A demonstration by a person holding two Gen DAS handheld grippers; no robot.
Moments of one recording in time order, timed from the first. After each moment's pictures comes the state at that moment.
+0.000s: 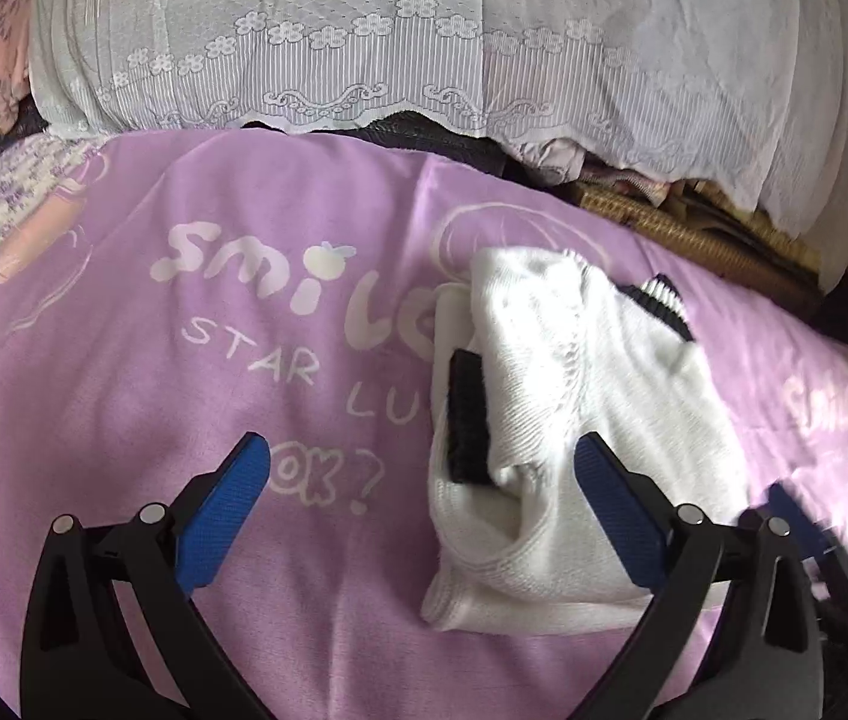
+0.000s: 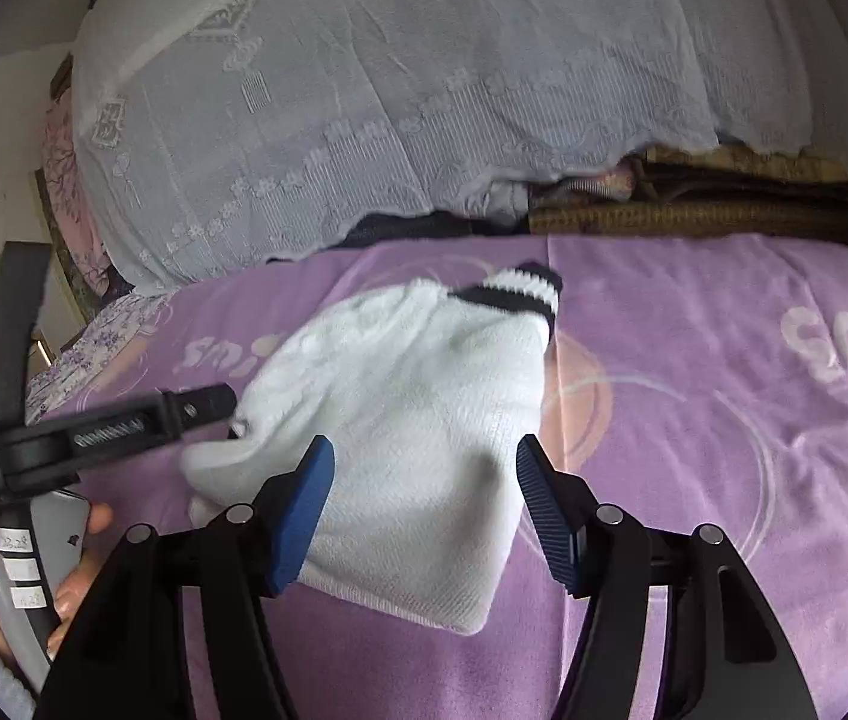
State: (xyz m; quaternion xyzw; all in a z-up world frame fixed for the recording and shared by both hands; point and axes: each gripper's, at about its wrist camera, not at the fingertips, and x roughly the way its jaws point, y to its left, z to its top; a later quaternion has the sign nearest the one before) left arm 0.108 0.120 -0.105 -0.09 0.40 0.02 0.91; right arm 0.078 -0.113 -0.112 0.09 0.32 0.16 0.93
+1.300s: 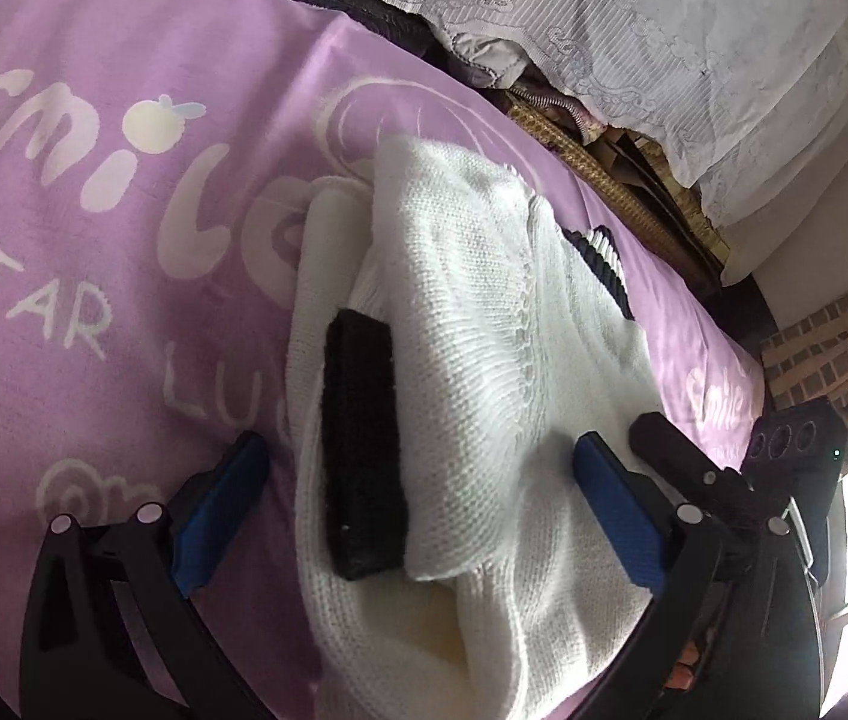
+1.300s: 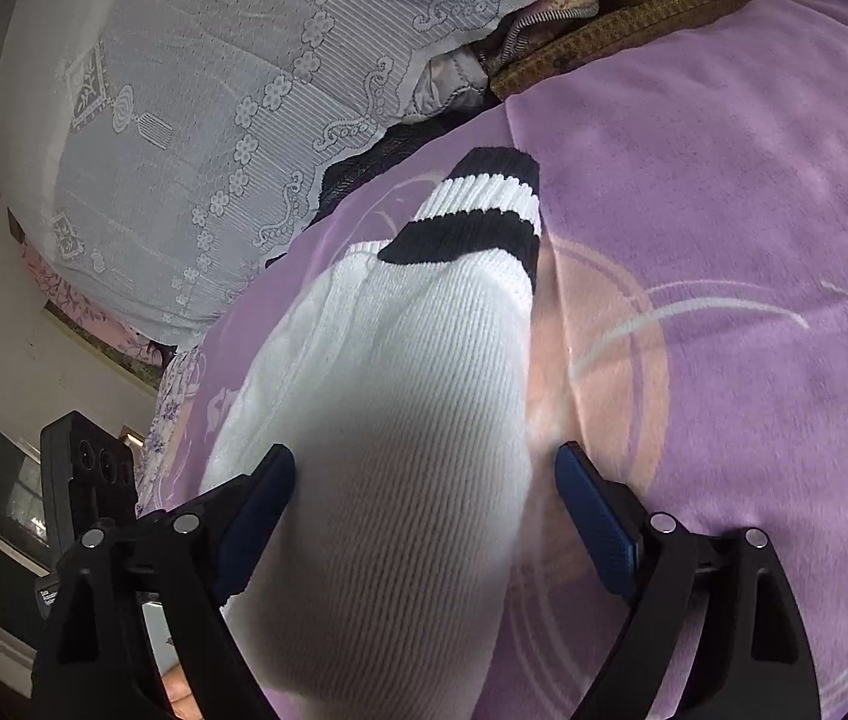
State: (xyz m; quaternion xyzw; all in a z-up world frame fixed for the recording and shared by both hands) left arm 0.181 0.114 -0.161 -0.23 0.49 -0.16 0.82; right arm 0.188 -0.146 -0.158 0.28 0.42 0.22 0.84
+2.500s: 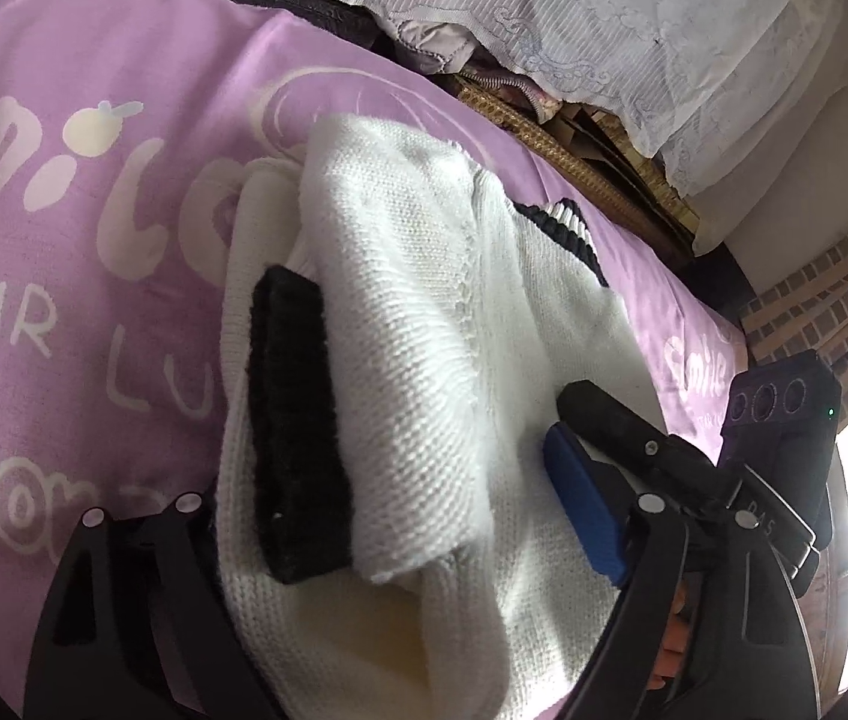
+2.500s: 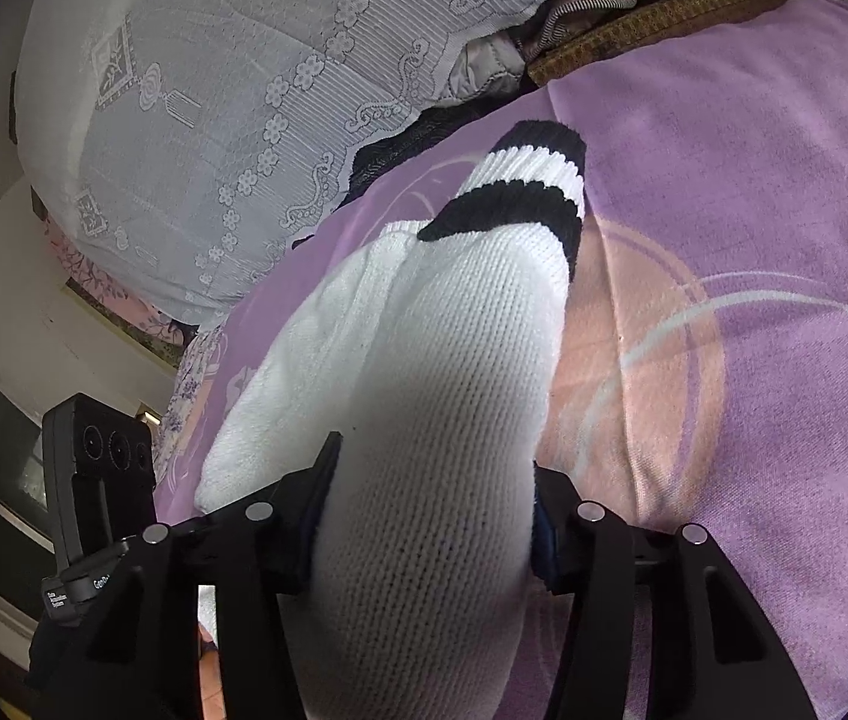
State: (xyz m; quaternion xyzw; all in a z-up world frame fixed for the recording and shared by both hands) left arm 0.171 0.097 -0.159 -0.19 0.48 -0.20 0.83; right arm 0.181 -0.138 -0.158 0.28 0.41 0.25 0.83
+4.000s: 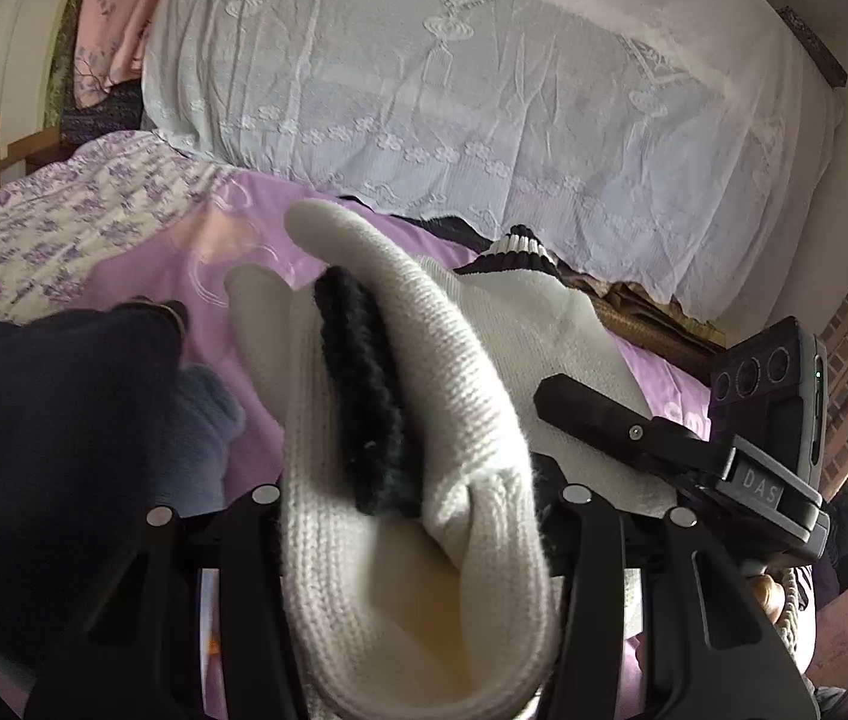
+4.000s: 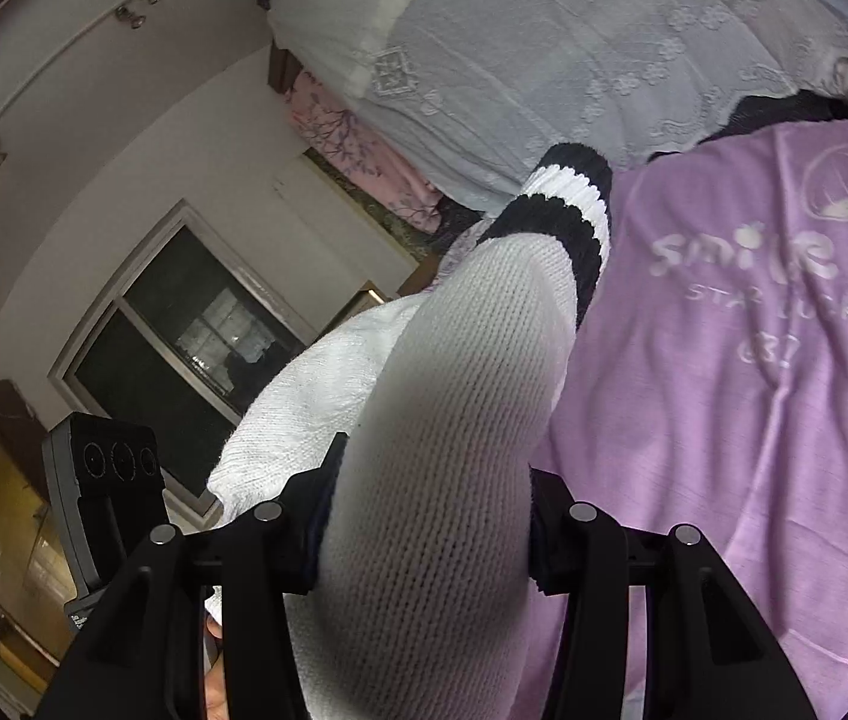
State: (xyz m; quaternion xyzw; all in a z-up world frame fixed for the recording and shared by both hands) left arm -0.162 0.257 0.047 -0.17 0.31 0.01 0.93; right arm -0.033 0.057 0.011 0.23 0.36 0.52 0.74
